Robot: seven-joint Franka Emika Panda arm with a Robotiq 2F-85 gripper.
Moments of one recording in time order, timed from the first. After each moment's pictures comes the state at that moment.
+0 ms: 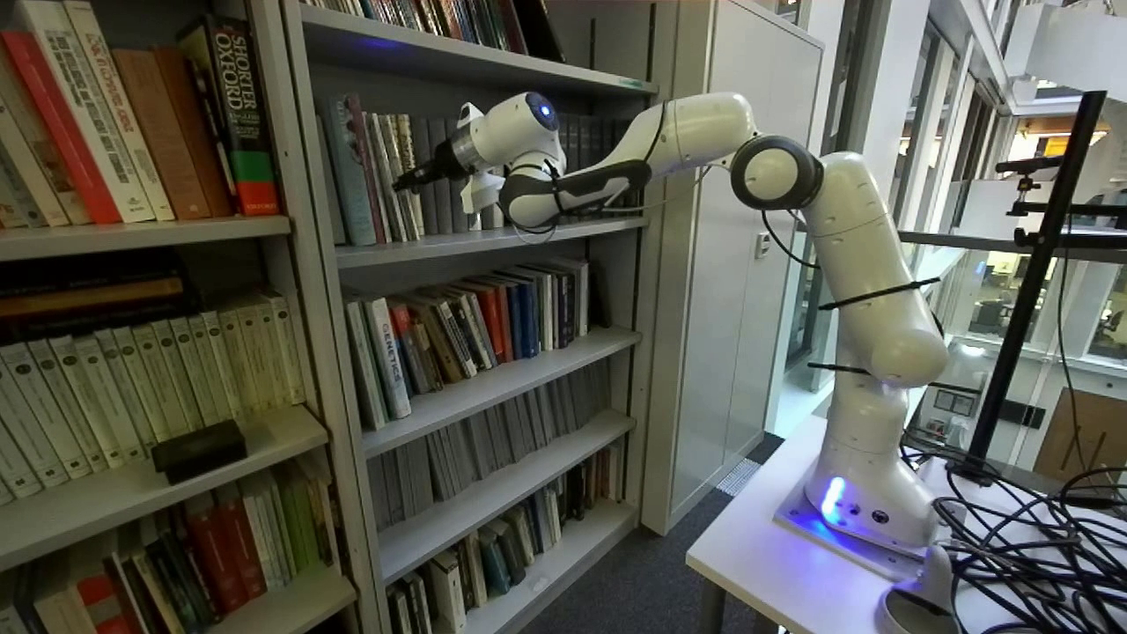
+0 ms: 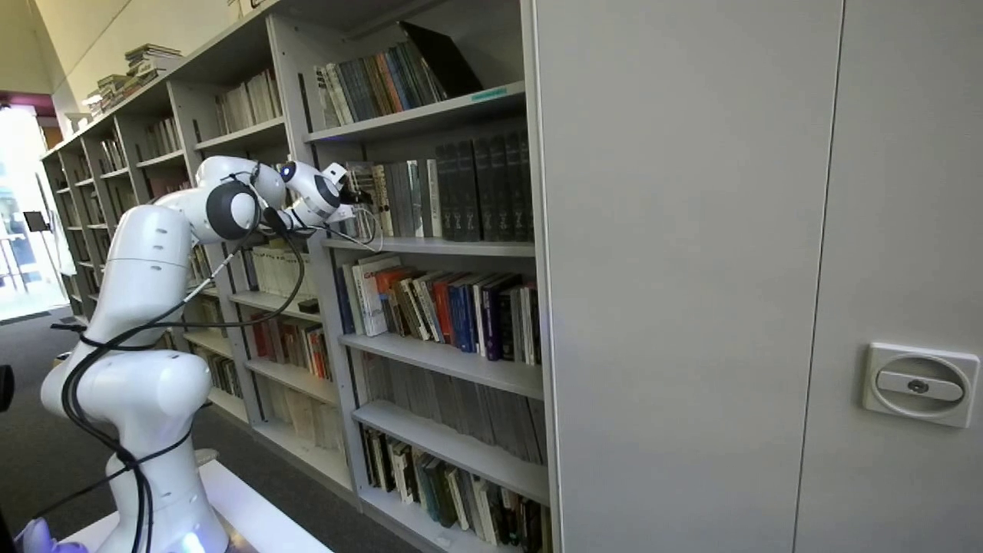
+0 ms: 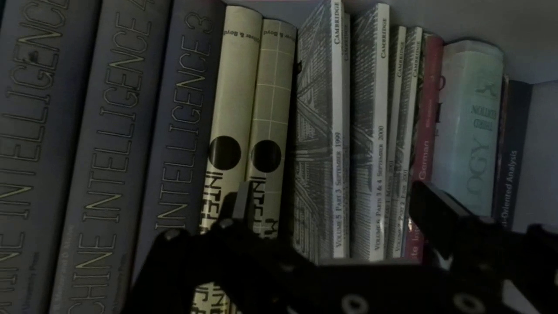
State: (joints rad) arm 0.47 0.44 -0.04 -1.32 -0.63 2.95 0.51
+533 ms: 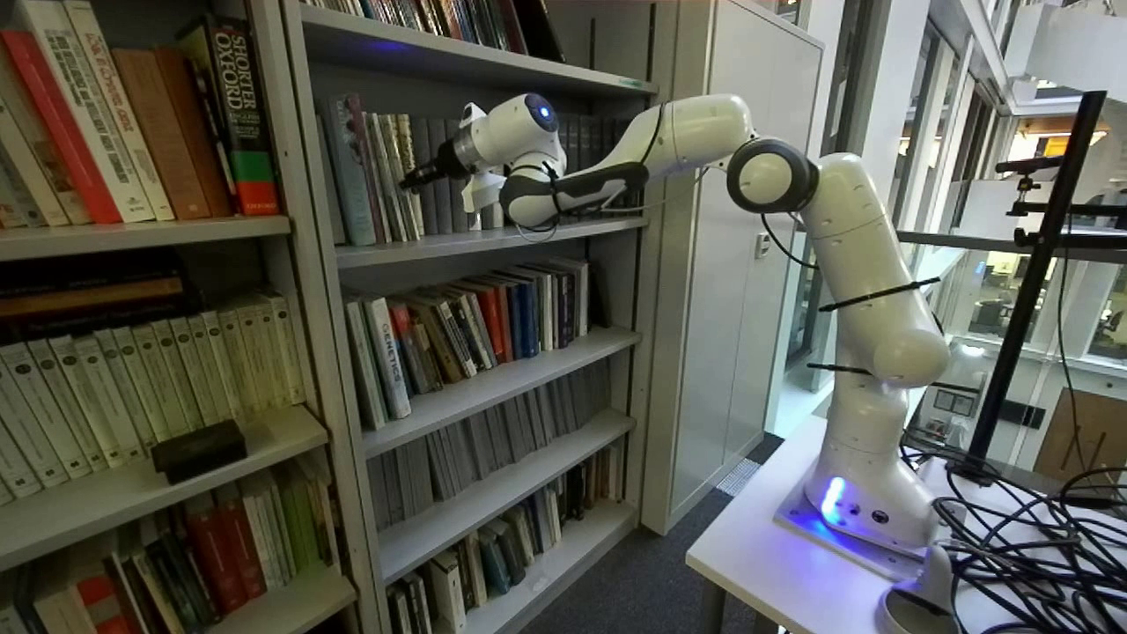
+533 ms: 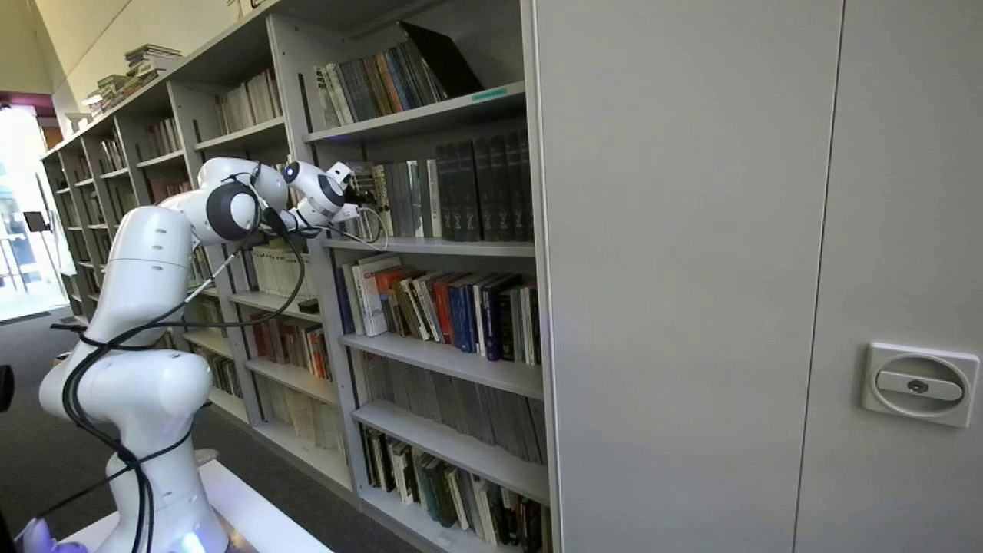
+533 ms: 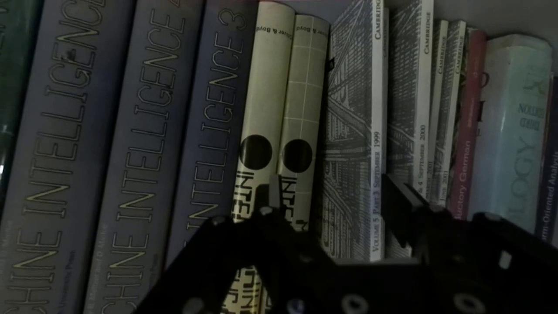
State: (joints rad) arm 0.50 0.46 -0.10 -1.30 -0.63 2.95 0.53
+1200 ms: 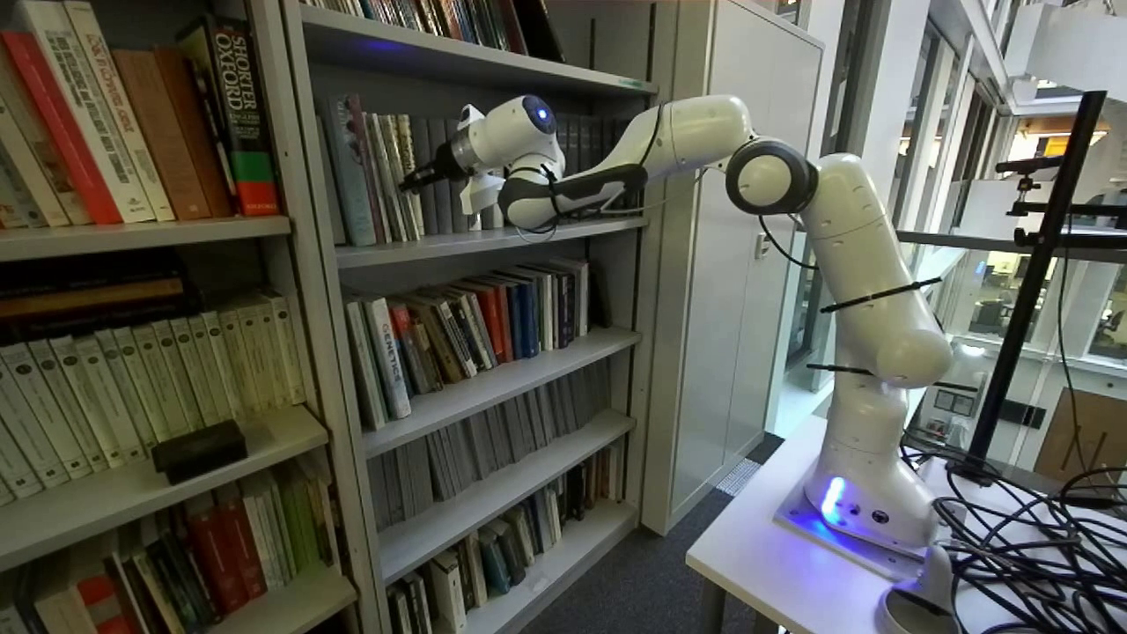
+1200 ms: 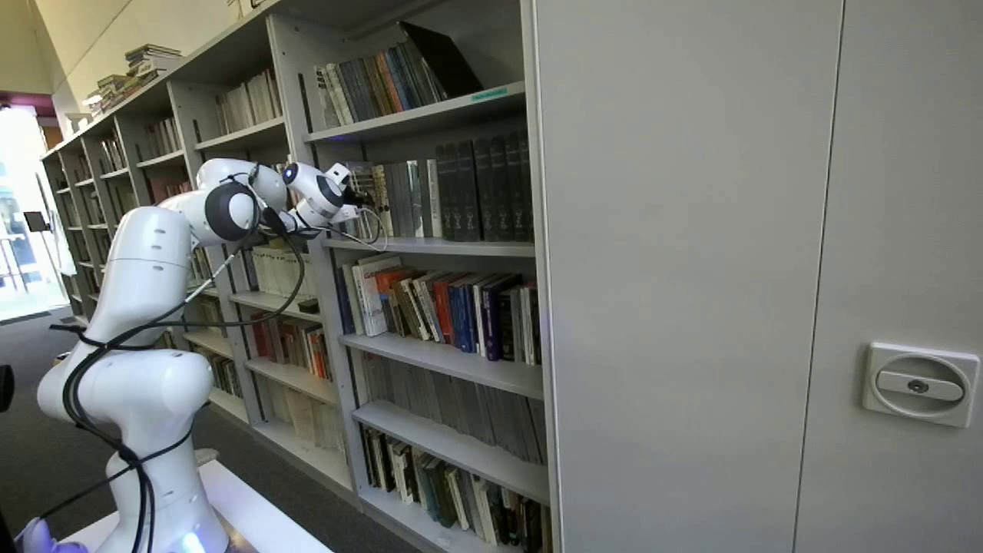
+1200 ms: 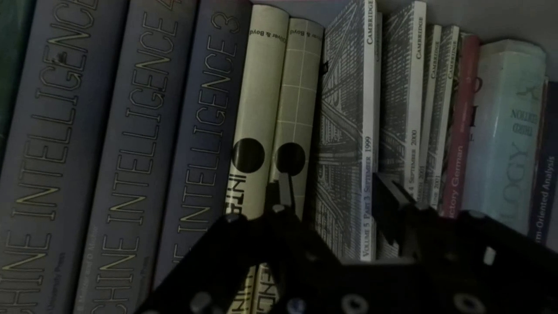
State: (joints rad) arm 0.53 0.46 -0.14 -1.30 -0.63 2.95 0.54
